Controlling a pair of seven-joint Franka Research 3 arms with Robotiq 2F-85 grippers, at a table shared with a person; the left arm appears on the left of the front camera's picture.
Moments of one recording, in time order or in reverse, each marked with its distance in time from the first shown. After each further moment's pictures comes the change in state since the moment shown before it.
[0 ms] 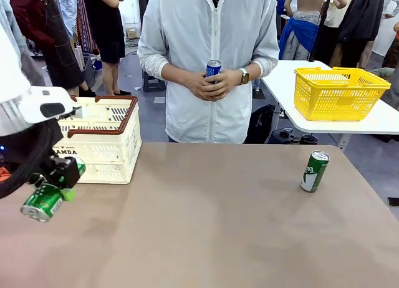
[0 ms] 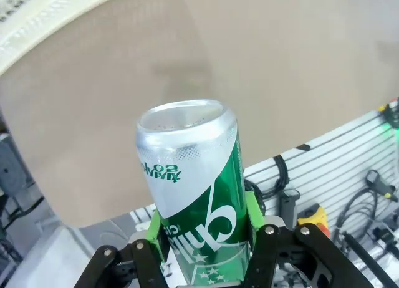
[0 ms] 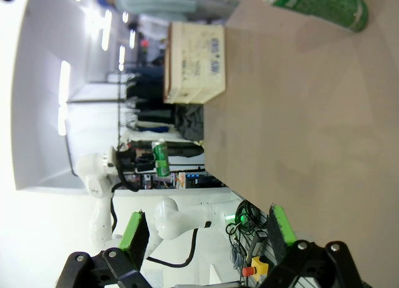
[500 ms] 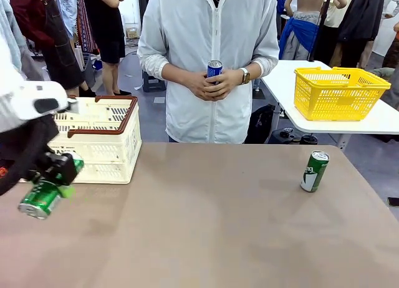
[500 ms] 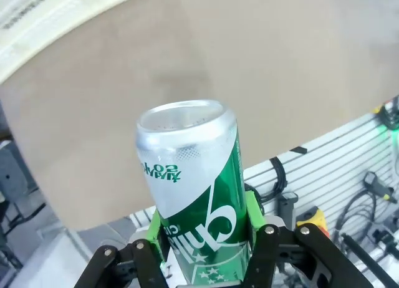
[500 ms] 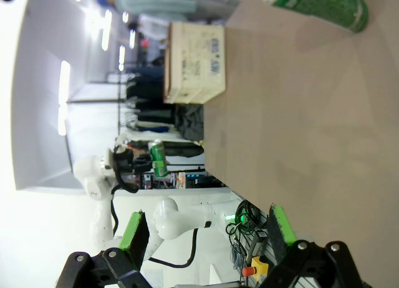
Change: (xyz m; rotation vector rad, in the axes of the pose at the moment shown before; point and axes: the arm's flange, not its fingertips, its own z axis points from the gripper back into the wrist) left arm -0.011 -0.002 0.012 -0.006 -0.046 -0.005; right arm 0.000 0.000 0.000 0.000 0.000 0.000
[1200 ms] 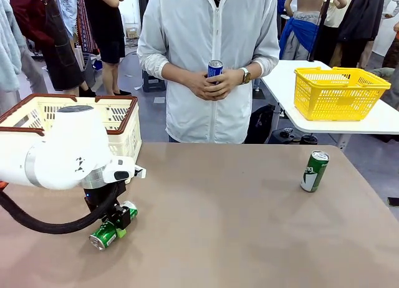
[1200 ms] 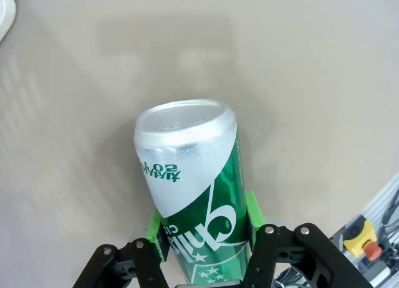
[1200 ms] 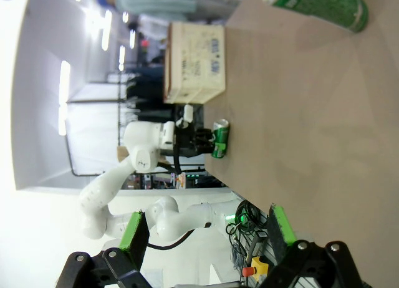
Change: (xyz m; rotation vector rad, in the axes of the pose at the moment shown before) left arm 0.089 -0.019 -0.232 -0.076 0.180 -0.302; right arm 0.000 0.000 0.000 0.000 0.000 0.000
